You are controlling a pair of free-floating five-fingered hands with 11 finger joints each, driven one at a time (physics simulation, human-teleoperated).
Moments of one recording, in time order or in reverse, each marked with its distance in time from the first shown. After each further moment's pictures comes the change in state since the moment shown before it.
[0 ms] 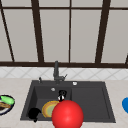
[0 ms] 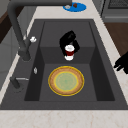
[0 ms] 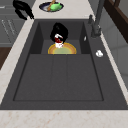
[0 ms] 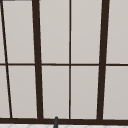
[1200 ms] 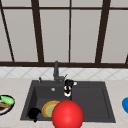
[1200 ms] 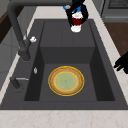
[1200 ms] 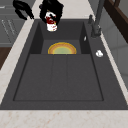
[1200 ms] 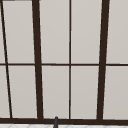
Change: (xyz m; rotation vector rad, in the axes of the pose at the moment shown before) left hand 0.000 0.000 0.000 0.000 0.000 0.000; right hand -0.044 -0.120 0.134 -0.003 -0.027 -0.035
